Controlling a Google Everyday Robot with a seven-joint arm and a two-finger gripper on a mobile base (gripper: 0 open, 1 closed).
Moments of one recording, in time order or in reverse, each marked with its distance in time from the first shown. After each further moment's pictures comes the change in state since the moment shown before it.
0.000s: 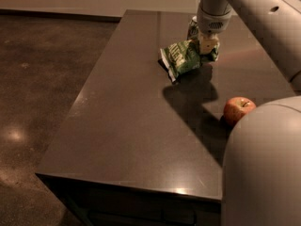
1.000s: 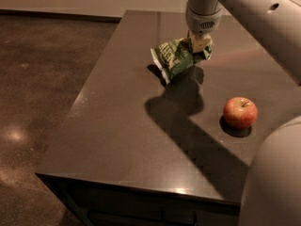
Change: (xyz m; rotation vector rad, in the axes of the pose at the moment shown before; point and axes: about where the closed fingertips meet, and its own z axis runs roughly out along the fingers) arm -0.034 0.015 -0.027 0.057 0.033 -0.106
